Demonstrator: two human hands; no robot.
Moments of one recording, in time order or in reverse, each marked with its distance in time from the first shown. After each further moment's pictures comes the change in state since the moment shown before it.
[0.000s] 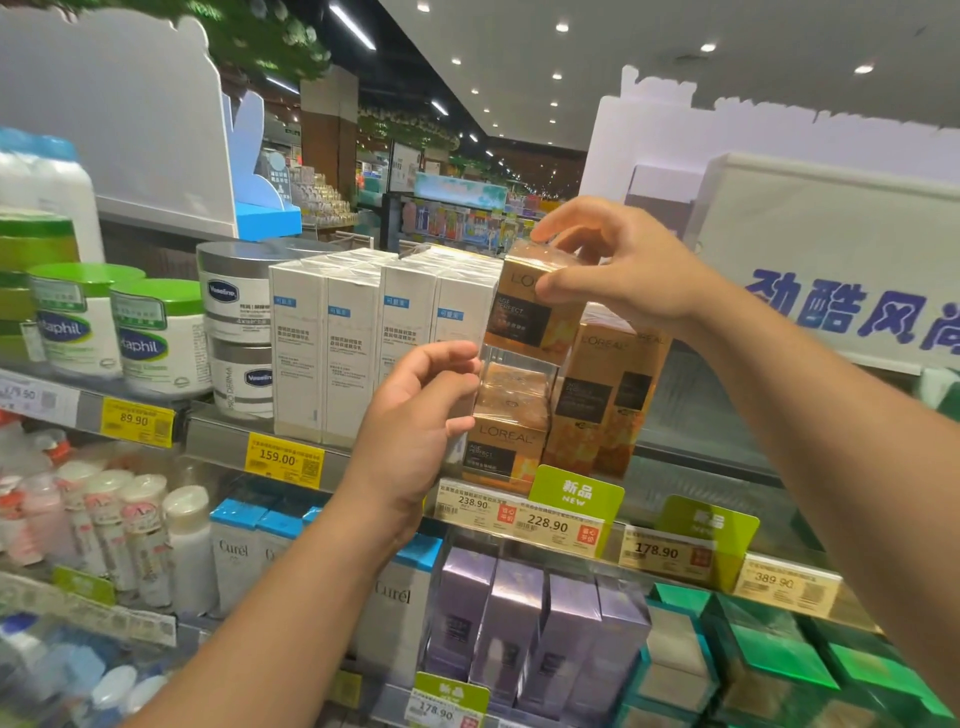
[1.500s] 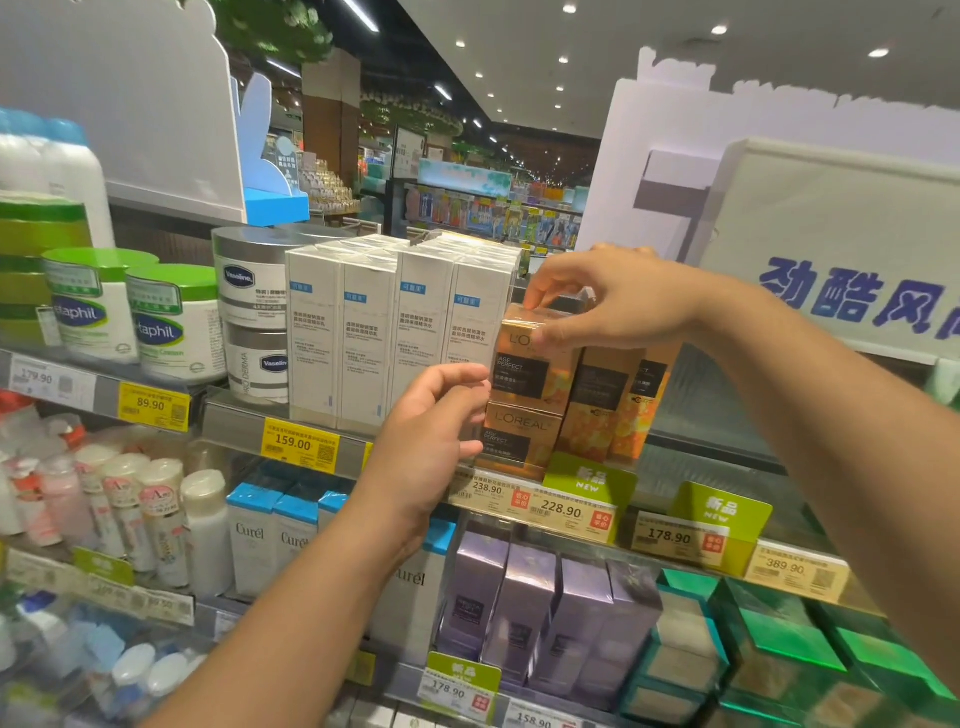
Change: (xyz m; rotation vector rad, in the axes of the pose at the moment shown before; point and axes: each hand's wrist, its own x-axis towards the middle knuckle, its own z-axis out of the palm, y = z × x) left_hand -0.006 -0.015 -0.012 0.104 -0.016 -0.112; right_hand 0.000 -0.013 0.016 -0.533 -0.327 0.048
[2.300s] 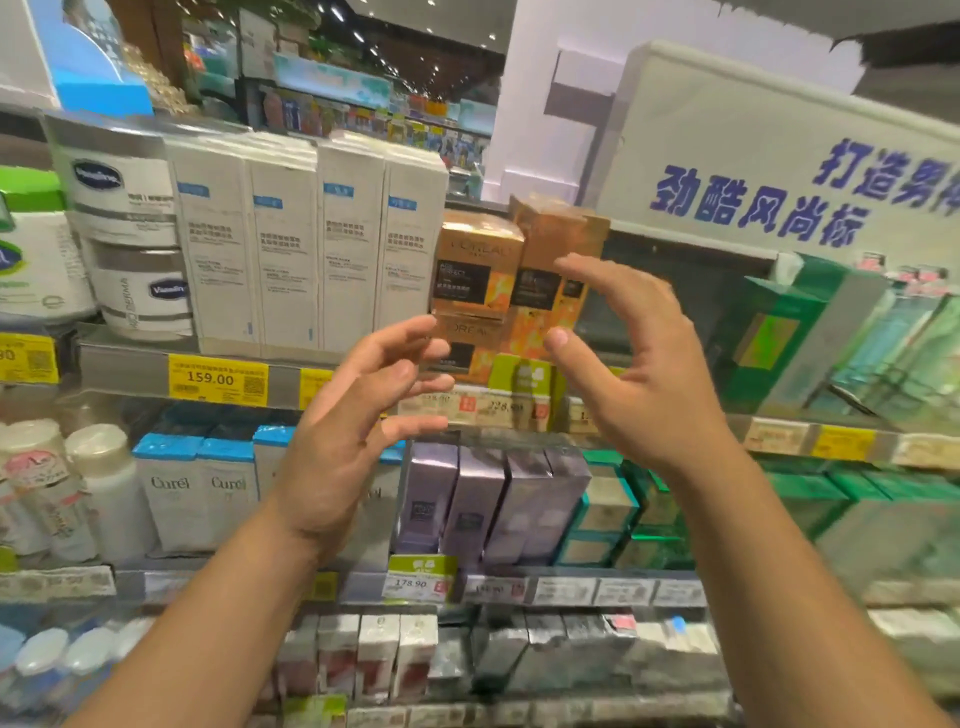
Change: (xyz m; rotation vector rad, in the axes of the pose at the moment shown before) left_hand -0.034 -0.037 -0.046 -0.229 -0.400 0.127; right_hand -0.140 -0.068 0.098 0.309 0.690 0.316
